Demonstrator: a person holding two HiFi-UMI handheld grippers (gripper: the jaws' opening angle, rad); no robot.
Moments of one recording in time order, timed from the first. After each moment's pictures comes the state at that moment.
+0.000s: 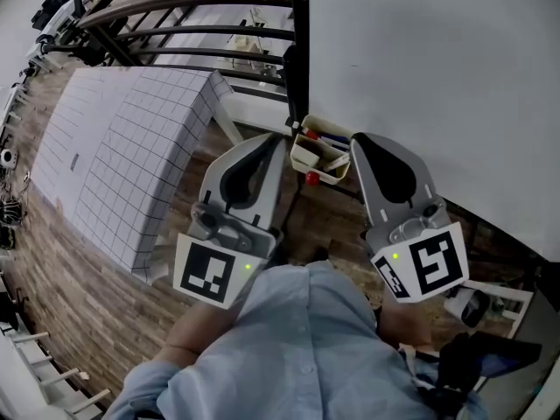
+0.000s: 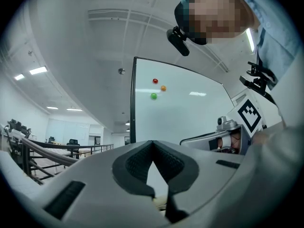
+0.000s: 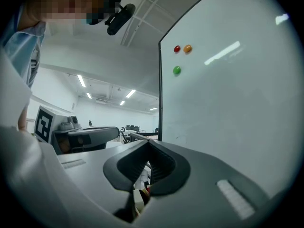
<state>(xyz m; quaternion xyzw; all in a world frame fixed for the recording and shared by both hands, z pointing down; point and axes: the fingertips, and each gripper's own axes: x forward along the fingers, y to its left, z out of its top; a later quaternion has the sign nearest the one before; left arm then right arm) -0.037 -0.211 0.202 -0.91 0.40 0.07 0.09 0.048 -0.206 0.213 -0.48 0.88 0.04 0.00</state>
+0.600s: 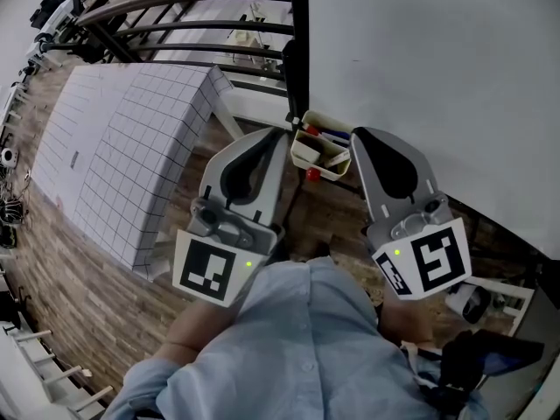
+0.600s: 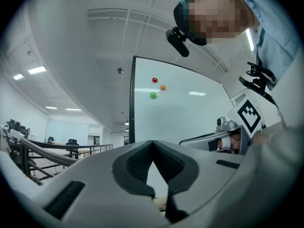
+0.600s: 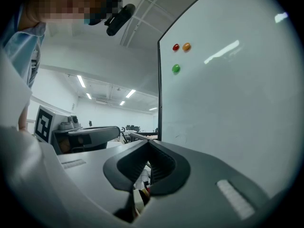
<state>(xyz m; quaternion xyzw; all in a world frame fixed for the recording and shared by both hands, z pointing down) -0.033 -0.216 0.201 -0.91 0.39 0.06 0.09 0.049 -0.212 0.213 -0.48 0.88 0.03 0.00</state>
